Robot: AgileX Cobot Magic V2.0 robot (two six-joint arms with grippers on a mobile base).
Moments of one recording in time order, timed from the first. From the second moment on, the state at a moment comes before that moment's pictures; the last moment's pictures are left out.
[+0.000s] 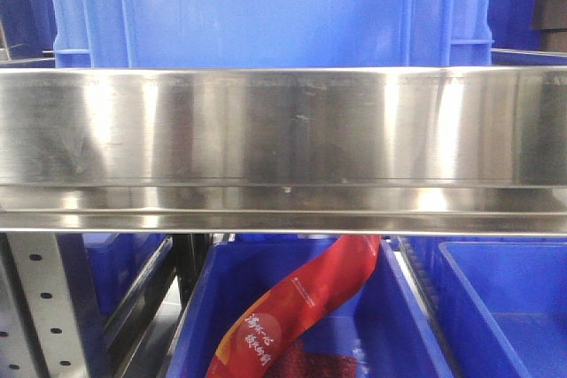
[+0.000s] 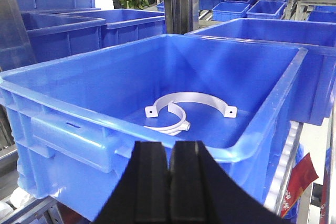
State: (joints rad) left arm -0.44 0.65 -0.70 -0.19 0.09 0.15; right arm 0.26 0.81 -0.78 0.19 0.18 -0.09
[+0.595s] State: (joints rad) left arm -0.44 0.65 -0.70 -0.19 0.08 0.15; right arm 0.26 0.80 -0.78 0.19 0.15 -0.09
